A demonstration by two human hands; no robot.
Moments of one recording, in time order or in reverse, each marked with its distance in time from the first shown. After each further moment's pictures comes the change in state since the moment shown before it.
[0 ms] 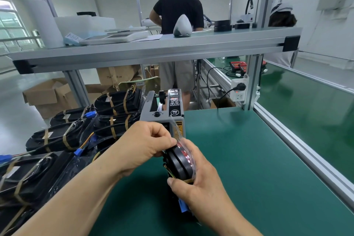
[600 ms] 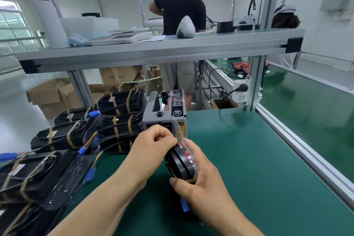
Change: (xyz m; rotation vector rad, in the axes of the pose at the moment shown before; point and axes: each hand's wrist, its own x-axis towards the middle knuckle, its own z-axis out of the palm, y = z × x) left_hand -0.005 -0.019 0.020 -0.052 0.233 -0.029; right_hand 0.000 -0.002 0.002 -0.026 0.001 0.013
